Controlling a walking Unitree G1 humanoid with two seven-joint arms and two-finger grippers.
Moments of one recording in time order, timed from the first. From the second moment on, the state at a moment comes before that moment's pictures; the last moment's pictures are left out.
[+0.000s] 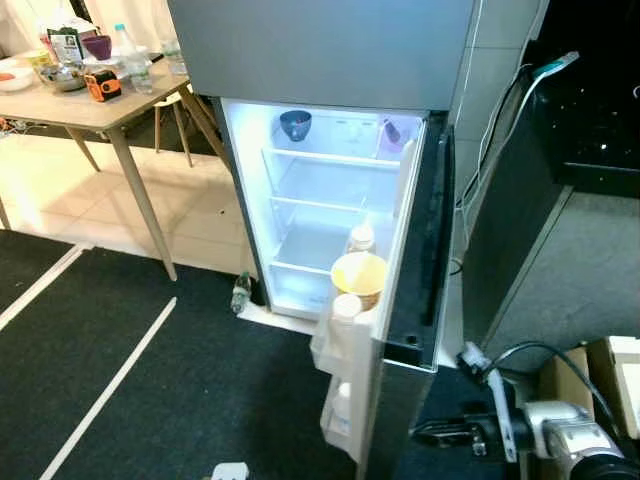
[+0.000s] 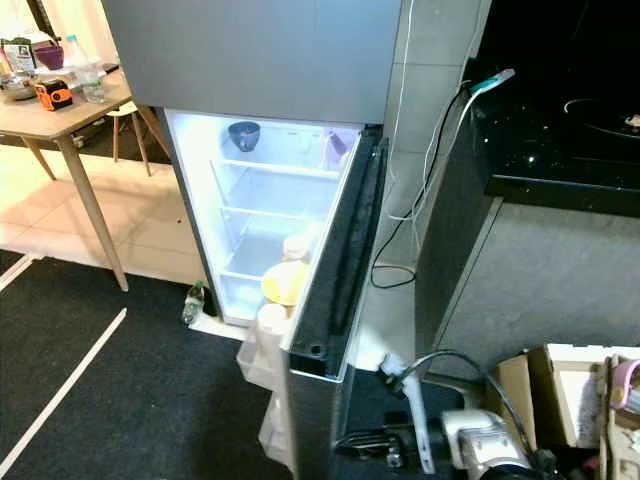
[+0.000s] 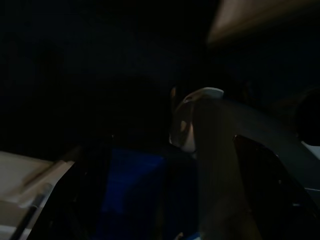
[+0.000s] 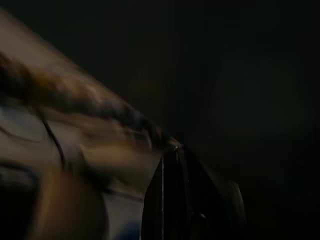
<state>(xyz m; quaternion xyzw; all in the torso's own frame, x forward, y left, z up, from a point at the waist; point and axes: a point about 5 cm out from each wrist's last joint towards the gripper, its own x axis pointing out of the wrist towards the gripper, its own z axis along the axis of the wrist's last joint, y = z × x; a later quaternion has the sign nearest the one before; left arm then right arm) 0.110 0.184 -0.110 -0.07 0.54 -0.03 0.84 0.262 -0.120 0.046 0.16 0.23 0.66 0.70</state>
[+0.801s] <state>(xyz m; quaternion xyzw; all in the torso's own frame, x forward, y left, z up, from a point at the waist) 0.110 0.183 -0.110 -0.07 0.54 -0.03 0.84 0.290 -0.150 -0.001 0.04 0.30 0.26 0.92</state>
